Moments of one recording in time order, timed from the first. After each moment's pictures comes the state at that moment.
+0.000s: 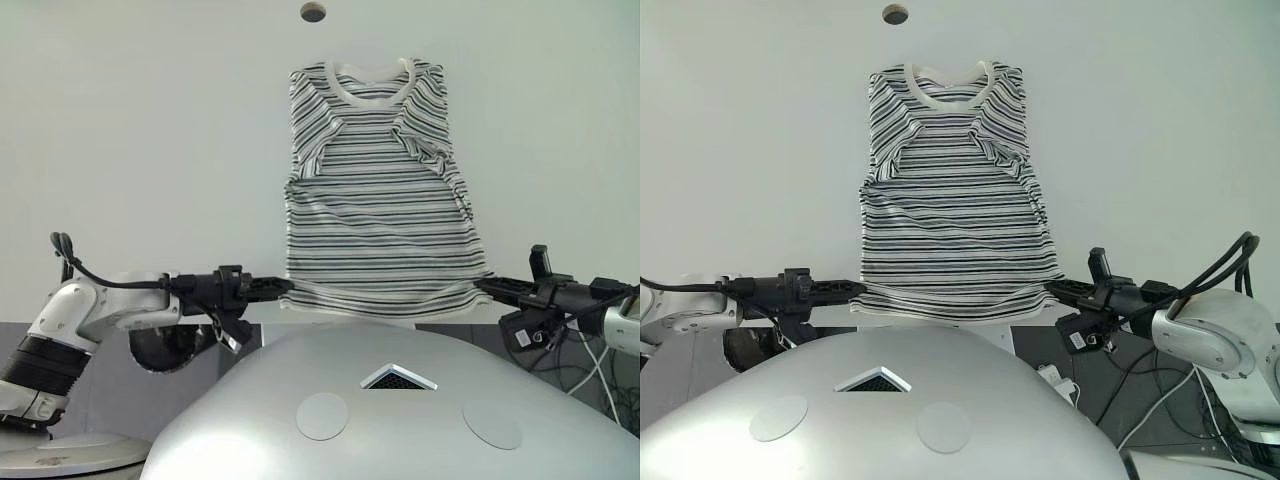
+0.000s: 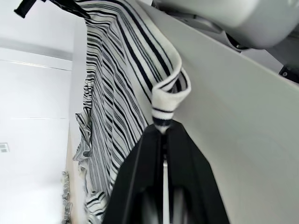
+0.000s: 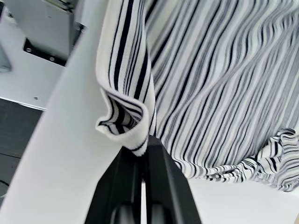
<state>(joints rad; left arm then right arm) 0.36 1.00 -0.28 -0.16 0.70 -1.06 -0.33 0.82 -1.01 -0.26 -0.56 -0.39 -0.53 0.96</state>
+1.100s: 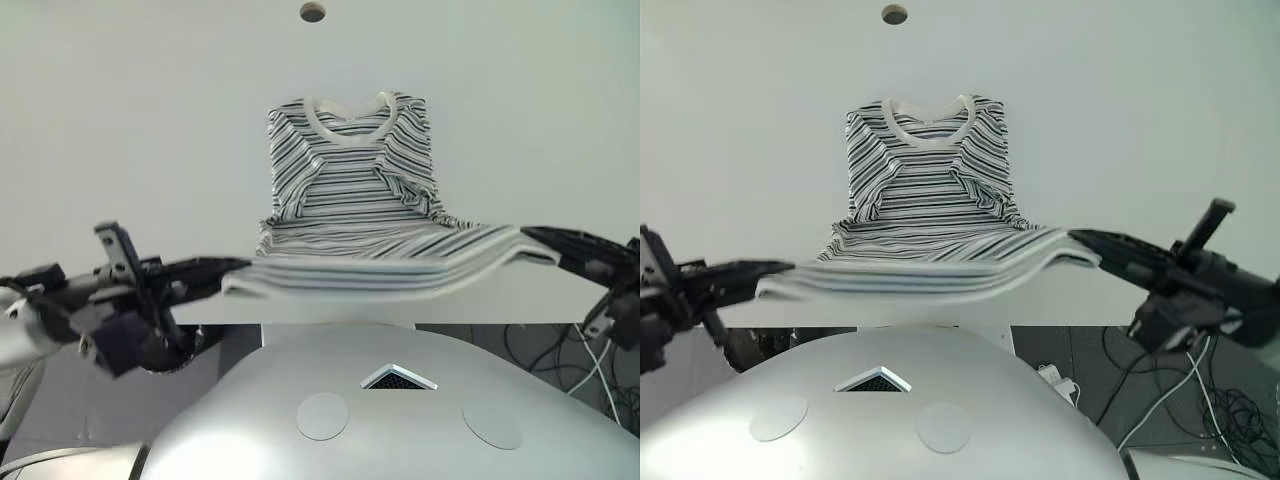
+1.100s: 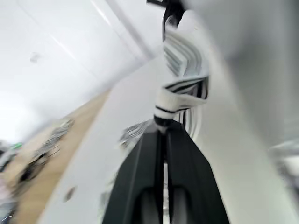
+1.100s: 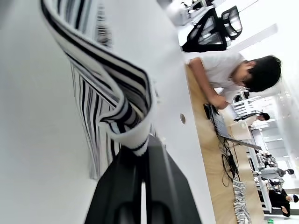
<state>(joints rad) 0.80 1.04 0.30 -0.58 -0.49 -0.68 -0.89 0.79 -0.90 -0.61 -0.61 0.29 -0.54 0.99</state>
